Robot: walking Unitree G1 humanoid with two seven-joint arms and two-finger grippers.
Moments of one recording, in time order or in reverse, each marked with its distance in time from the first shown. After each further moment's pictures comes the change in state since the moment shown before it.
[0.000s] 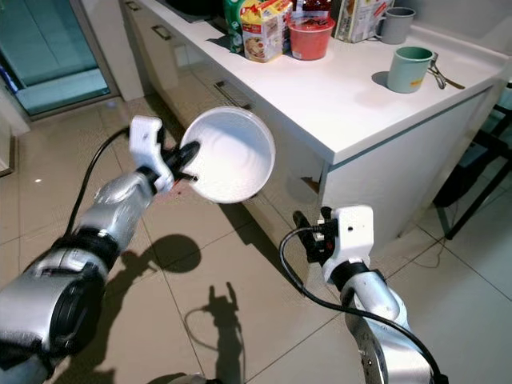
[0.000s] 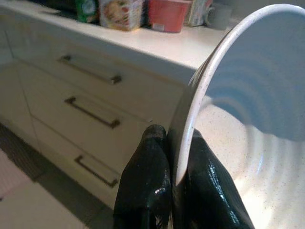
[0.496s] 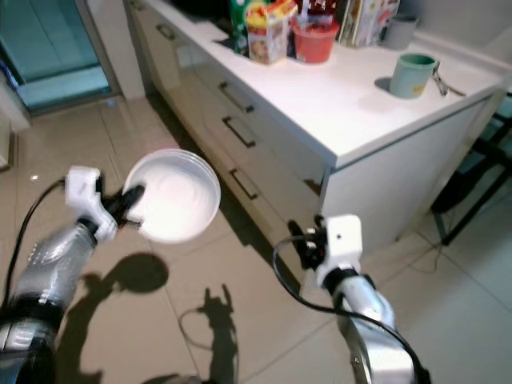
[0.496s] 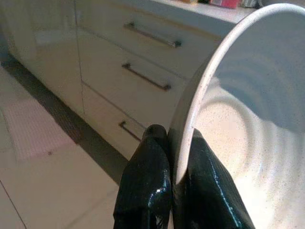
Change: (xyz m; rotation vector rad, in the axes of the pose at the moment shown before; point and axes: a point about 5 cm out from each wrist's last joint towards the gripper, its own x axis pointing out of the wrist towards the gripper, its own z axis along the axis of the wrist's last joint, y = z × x) left arm -0.094 0.051 -0.050 -0.028 0.057 0.129; right arm 0.011 0.006 -0.020 -0.029 0.009 0.023
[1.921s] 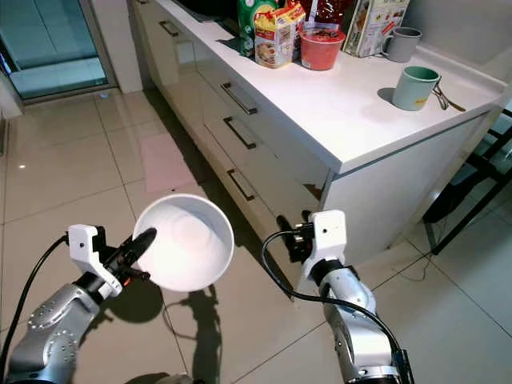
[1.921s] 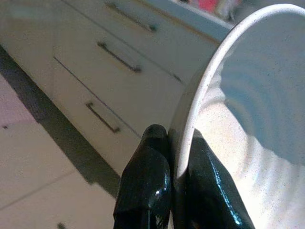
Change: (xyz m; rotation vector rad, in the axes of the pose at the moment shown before) left arm -0.046 -0.049 -0.036 -0.141 -0.027 -0.050; right arm 0.020 0.003 -0.004 0.002 -0.063 0.022
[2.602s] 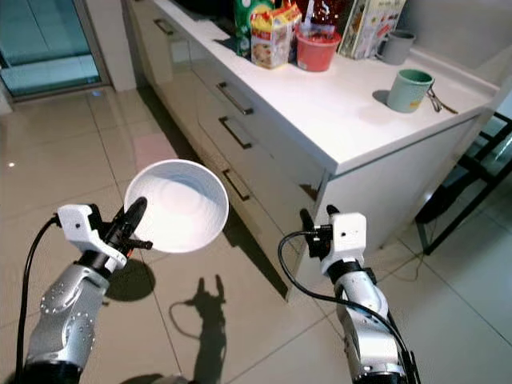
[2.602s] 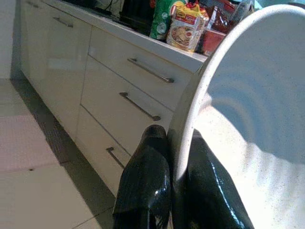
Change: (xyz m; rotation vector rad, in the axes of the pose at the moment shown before) left arm 0.023 -0.005 0.024 0.085 -0.172 0.094; right arm -0.003 -0.024 -0.011 -0.054 -0.058 -0.129
